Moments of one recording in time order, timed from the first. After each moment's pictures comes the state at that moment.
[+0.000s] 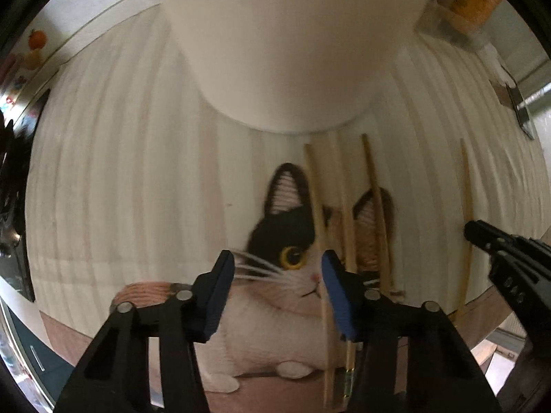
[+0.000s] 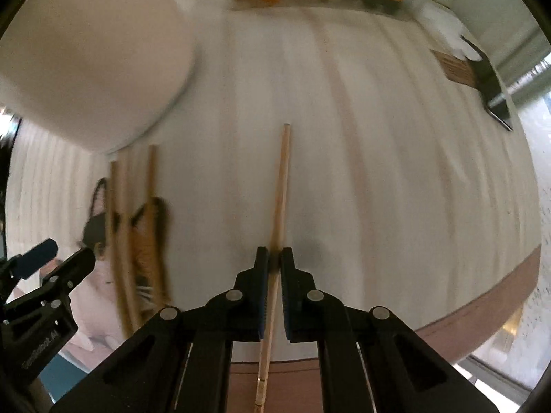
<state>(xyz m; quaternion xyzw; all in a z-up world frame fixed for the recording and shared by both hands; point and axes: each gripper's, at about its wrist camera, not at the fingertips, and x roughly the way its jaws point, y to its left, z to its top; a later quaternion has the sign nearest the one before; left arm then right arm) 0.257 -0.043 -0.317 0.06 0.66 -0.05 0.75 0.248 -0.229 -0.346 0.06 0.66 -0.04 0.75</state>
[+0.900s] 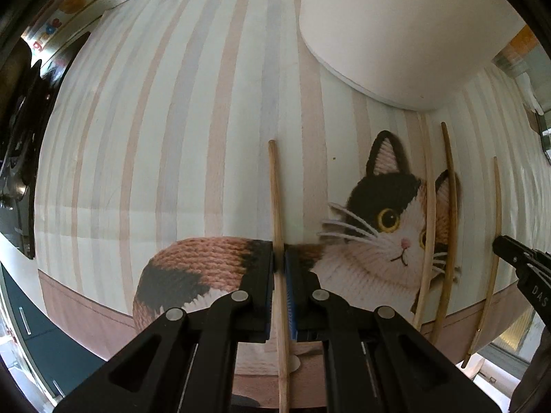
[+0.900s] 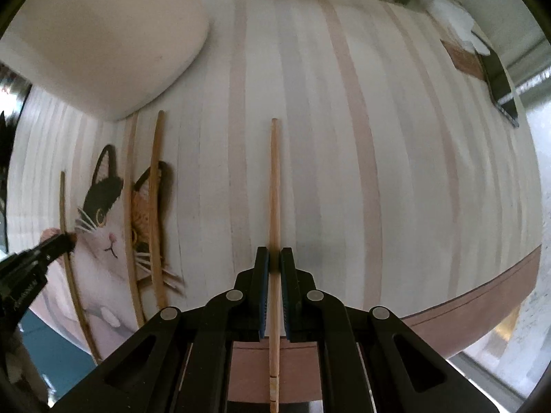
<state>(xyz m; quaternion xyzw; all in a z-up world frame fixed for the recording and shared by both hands) 0.234 0.040 -0.327 0.01 0.68 0.01 0.74 0.245 -0.225 -0.349 0.03 0.68 -0.01 0.73</state>
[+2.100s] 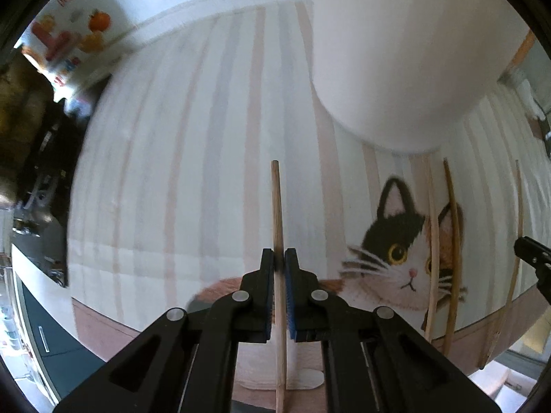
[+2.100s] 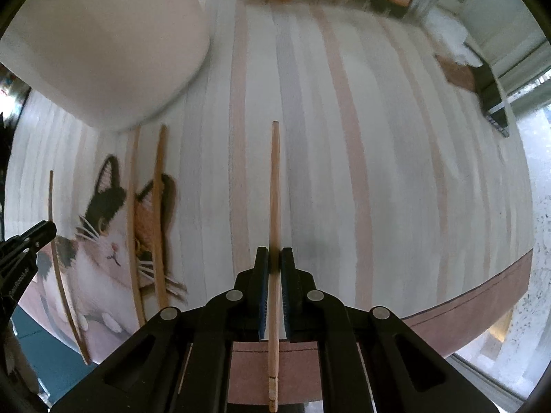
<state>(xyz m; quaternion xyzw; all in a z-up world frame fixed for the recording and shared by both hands) 0.251 0.032 -0.292 0.06 0.61 0.04 0.79 0.247 -0.213 -0.336 0.03 0.66 -0.02 0.75</state>
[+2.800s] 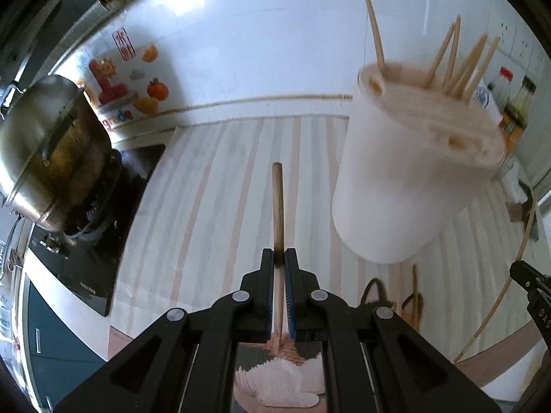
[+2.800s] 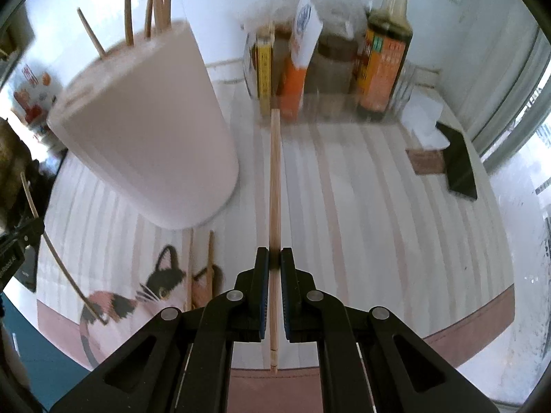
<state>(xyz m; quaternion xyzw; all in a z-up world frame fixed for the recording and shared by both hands) 0.256 0.042 -0.172 0.03 0.49 0.07 0.87 0.253 -0.214 -0.231 0.05 0.53 -0.01 0.85</state>
